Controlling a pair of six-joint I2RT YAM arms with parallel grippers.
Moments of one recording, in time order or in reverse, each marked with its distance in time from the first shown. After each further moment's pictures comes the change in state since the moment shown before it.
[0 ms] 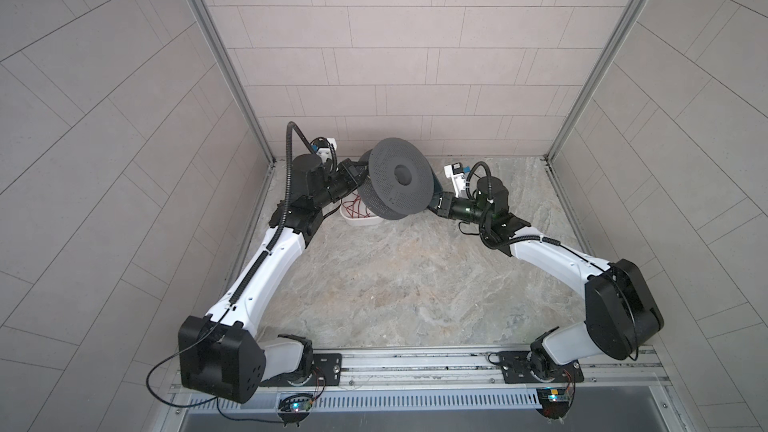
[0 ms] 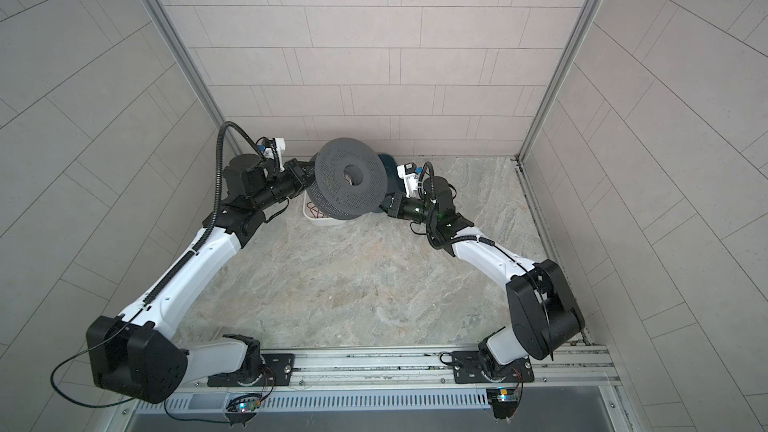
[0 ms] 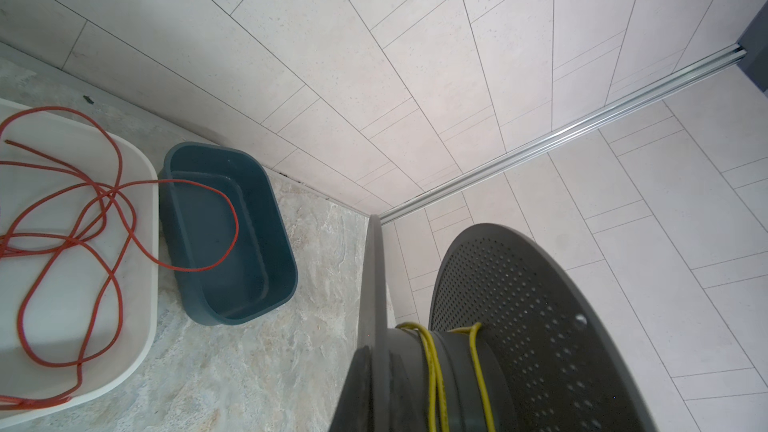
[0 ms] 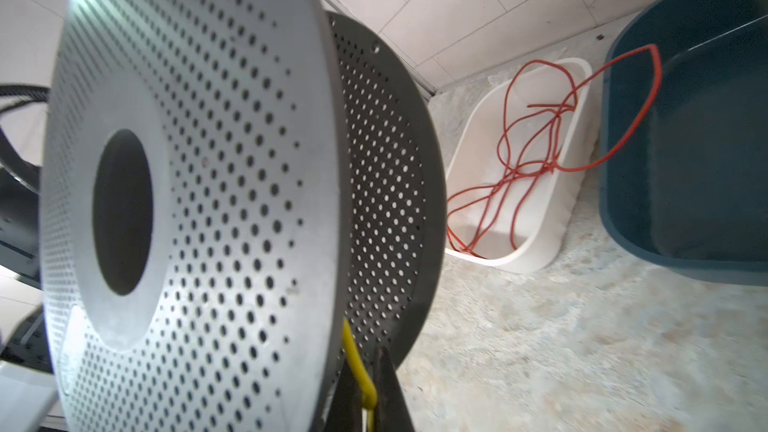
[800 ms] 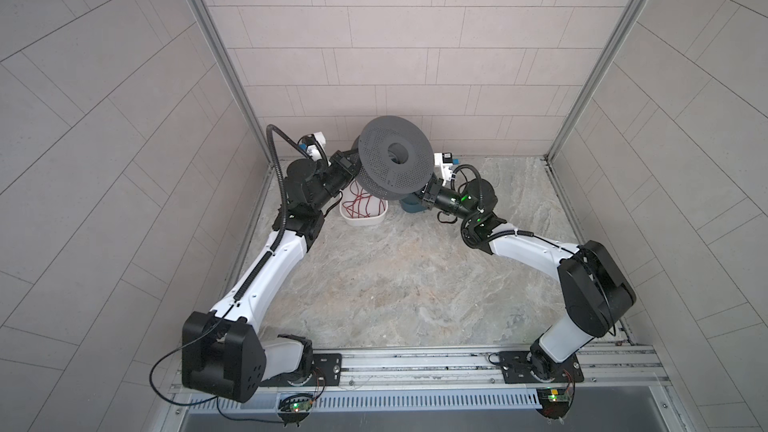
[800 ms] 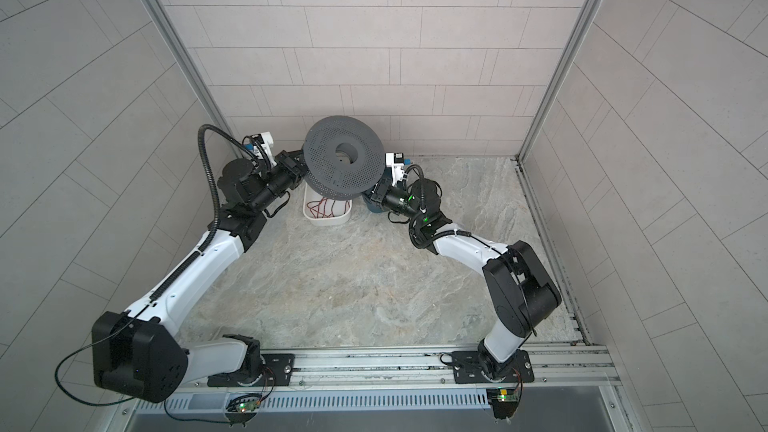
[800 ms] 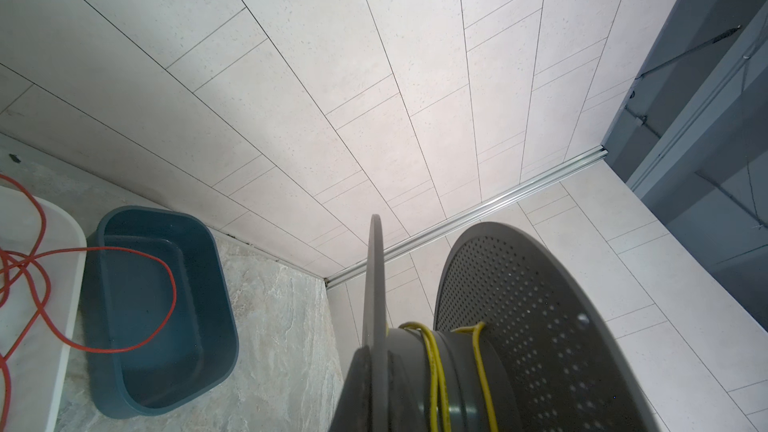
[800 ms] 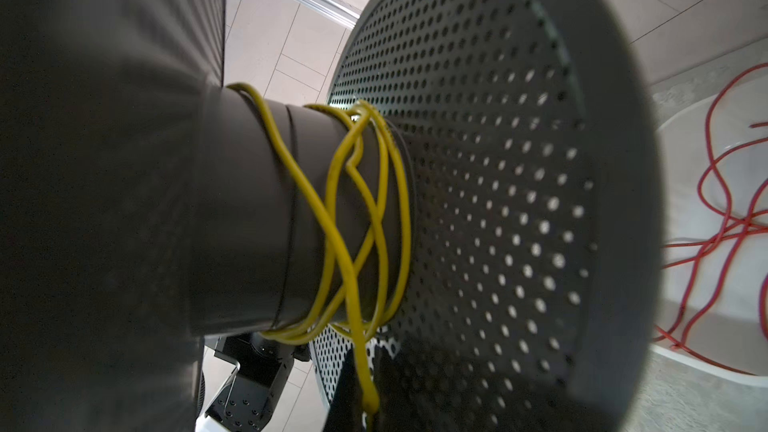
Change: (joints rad) left arm 0.006 0.004 -0.074 0.299 -0.072 -0.165; right arm 0.106 0.152 0.077 0.442 0.078 0.375
